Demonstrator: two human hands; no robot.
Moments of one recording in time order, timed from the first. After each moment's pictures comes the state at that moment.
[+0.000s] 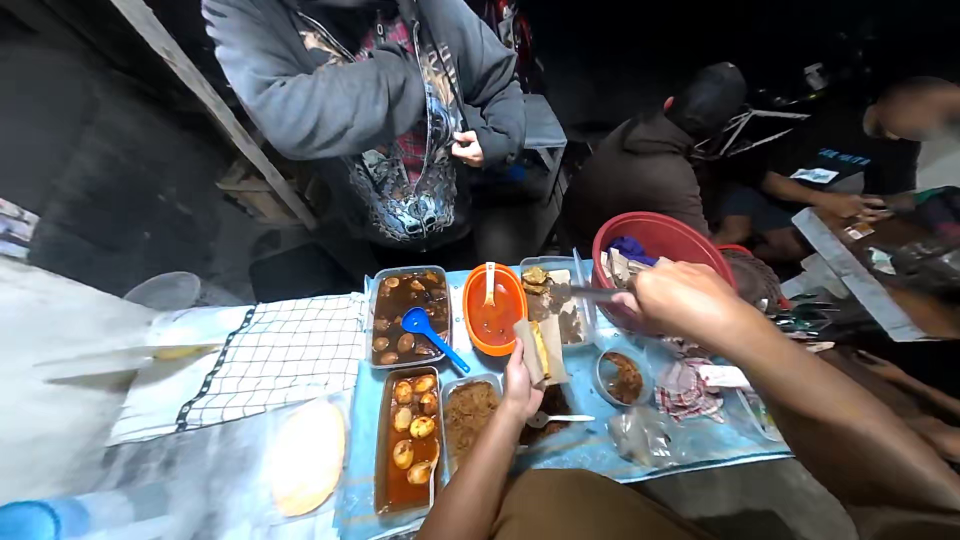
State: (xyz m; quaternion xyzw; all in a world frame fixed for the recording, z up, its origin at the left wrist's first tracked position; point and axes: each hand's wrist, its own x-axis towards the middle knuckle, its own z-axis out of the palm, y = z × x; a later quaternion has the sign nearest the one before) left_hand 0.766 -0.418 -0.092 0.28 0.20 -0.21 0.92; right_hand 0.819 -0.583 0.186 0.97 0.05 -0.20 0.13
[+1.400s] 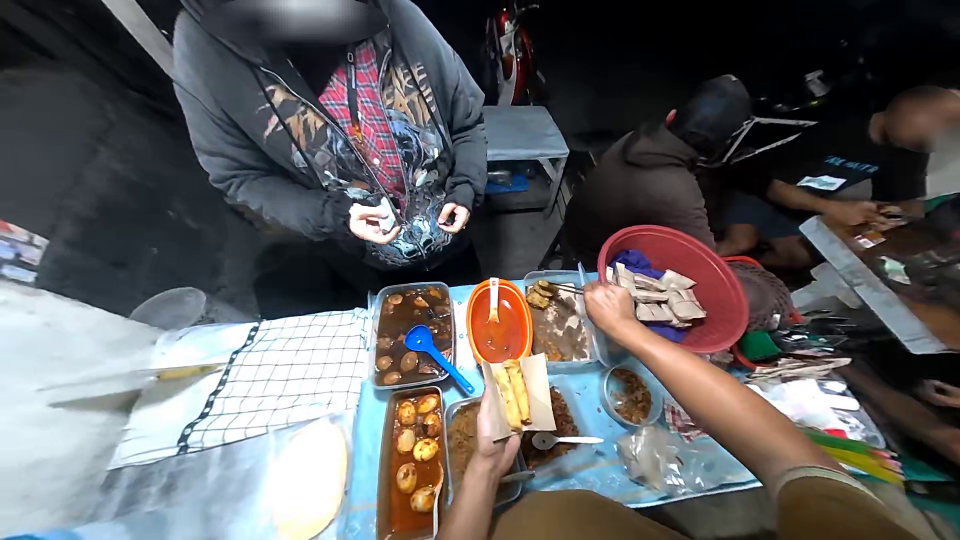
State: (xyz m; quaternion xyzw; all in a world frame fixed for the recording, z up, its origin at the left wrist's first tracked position) left_hand 0.727 -0.358 -0.069 0.23 0.22 -0.15 0.93; right_hand 0.909 -0.599 -0.014 0.99 0.03 -0.03 0.09
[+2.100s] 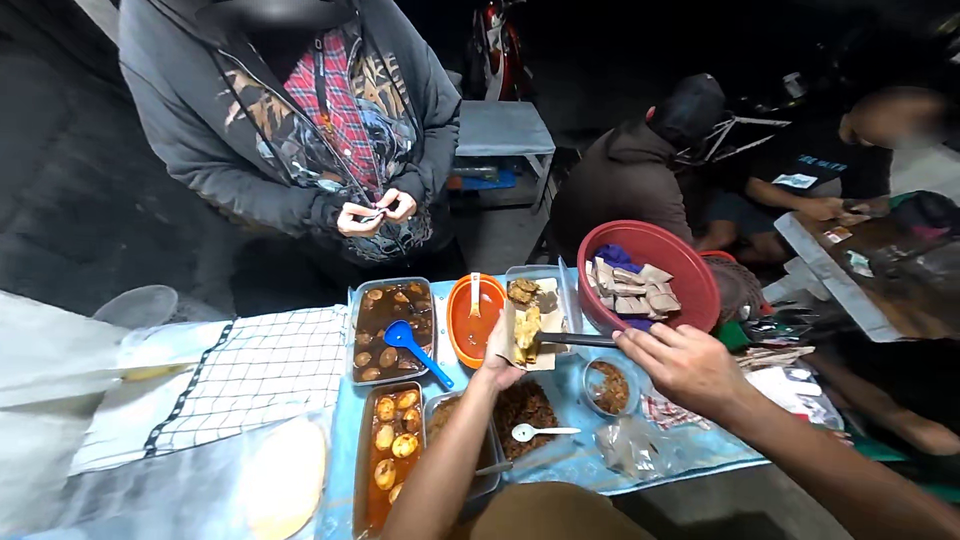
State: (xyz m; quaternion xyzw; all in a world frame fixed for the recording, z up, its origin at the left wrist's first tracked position) left_hand 0.833 -0.410 -0.067 0.24 0.11 -0.33 0.91; right_hand 0.755 -0.677 0.099 0.91 0.35 0.18 0.10
